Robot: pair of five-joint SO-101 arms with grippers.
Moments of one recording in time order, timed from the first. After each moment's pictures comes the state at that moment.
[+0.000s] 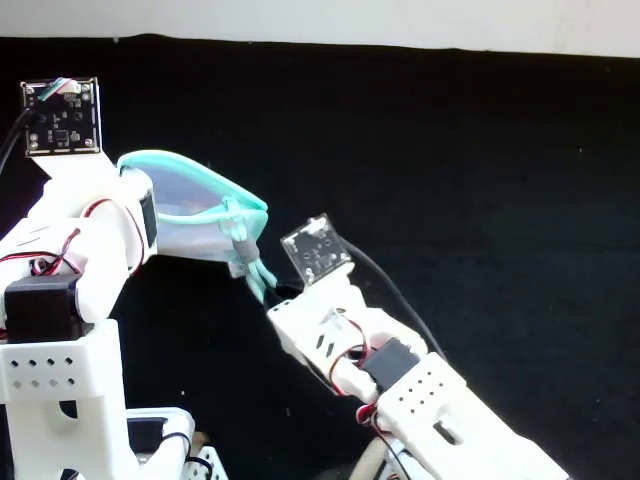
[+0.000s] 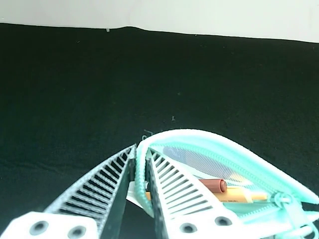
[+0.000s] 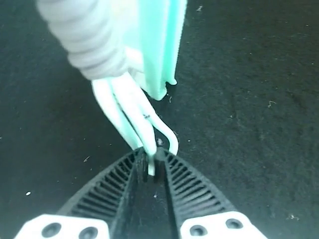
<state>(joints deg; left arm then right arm) -7.1 -40.0 22.1 72.4 4.6 -46.7 -51.3 69.1 27.5 -6.6</state>
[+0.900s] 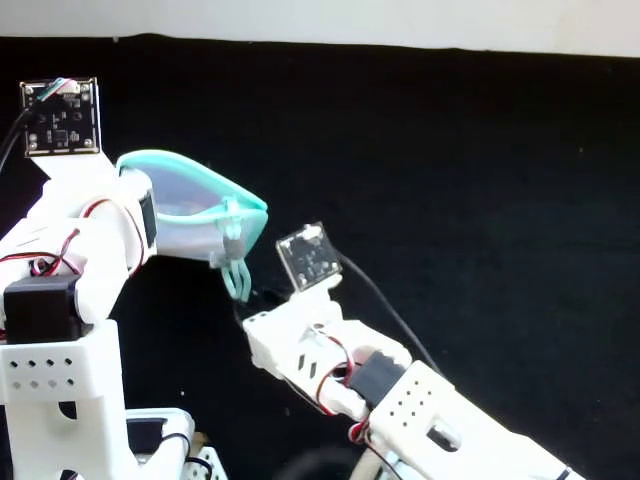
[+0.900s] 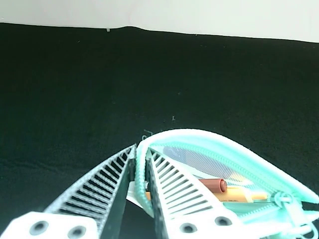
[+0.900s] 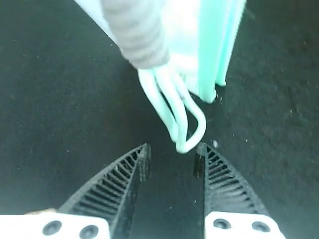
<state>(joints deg) -7.1 -40.0 22.3 72.4 4.6 -54.7 -51.3 69.2 23.1 -20.0</state>
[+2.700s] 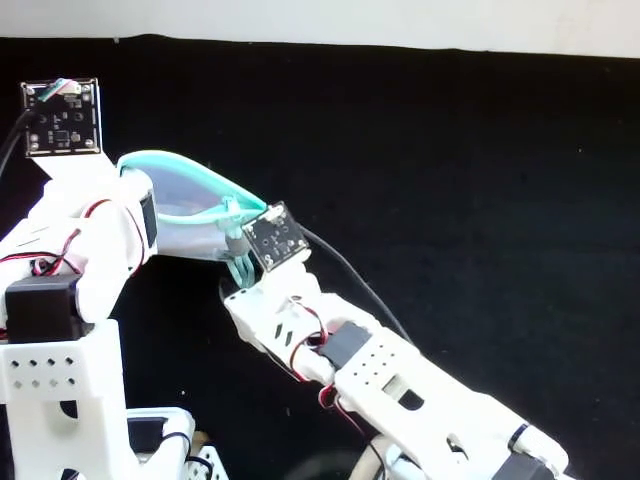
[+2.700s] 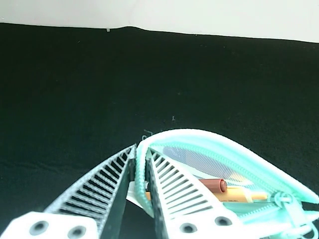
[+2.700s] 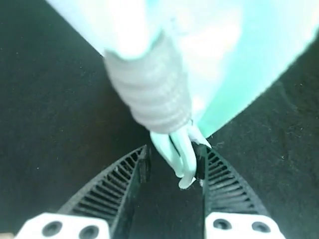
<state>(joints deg) -7.1 -40.0 22.3 72.3 4.6 -52.5 -32.3 60.4 12.8 -12.0</state>
